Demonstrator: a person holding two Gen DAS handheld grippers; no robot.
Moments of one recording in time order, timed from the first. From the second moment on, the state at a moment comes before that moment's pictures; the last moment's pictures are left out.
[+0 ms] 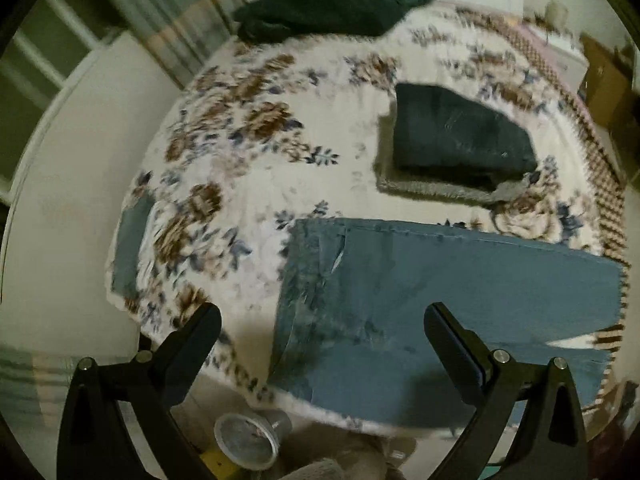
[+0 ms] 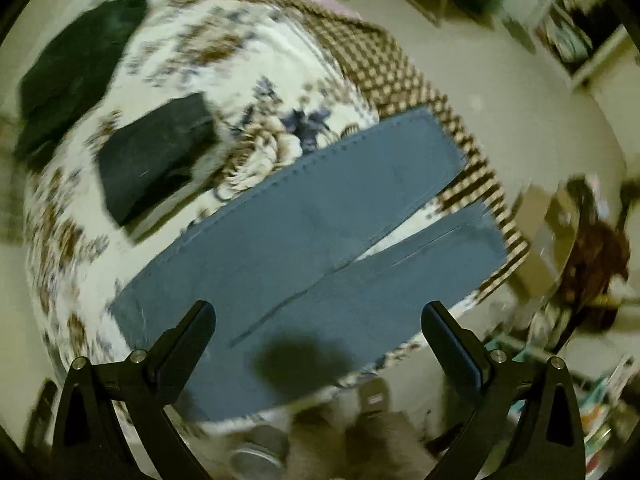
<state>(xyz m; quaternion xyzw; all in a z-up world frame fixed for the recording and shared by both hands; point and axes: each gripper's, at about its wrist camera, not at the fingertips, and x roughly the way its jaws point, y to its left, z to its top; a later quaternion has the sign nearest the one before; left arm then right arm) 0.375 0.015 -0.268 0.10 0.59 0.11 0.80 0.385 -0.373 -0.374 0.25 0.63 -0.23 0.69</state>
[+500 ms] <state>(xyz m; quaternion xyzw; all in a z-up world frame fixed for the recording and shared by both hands) 0.538 -0.063 -0.505 0.28 0.60 -0.07 0.74 0.528 -0.453 -0.656 0.37 0.66 -0.33 0.57</state>
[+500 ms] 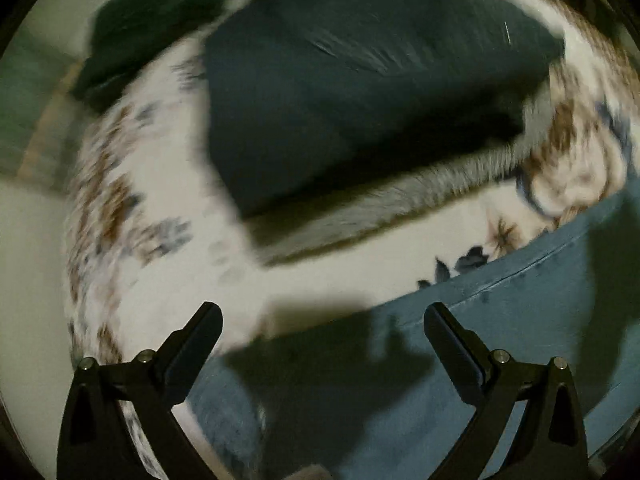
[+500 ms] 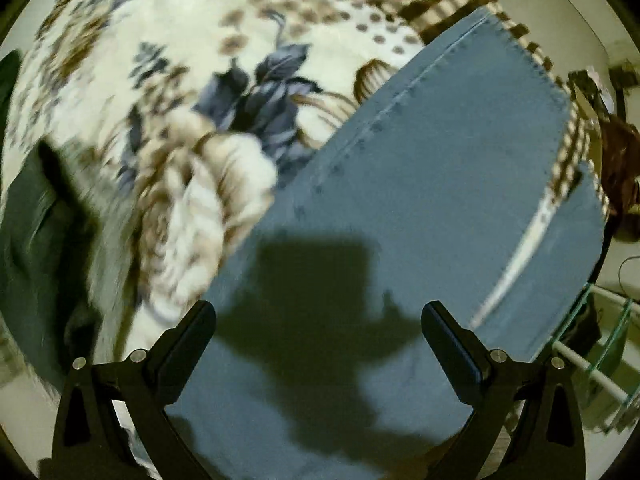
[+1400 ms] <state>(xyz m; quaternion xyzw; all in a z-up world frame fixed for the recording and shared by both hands) 0.532 -0.061 -0.463 0.22 0.58 -0.23 0.75 0.541 -0.433 -0.673 0.36 0.61 -0.33 0.62</state>
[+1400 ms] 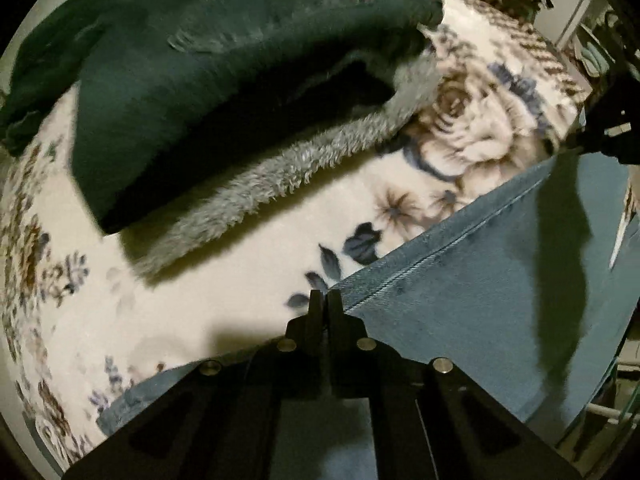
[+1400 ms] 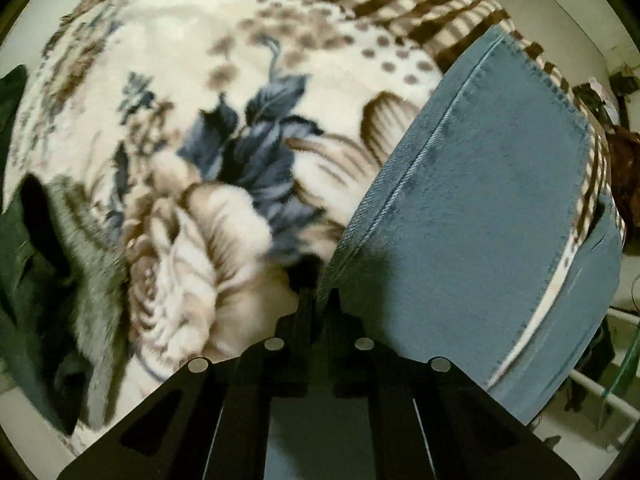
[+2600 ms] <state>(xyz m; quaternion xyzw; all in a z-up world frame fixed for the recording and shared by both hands) 0.196 -0.057 -0.491 0.04 0.66 -0.11 0.75 0.199 -0.483 -0.697 0.40 0.65 -0.20 0.61</state>
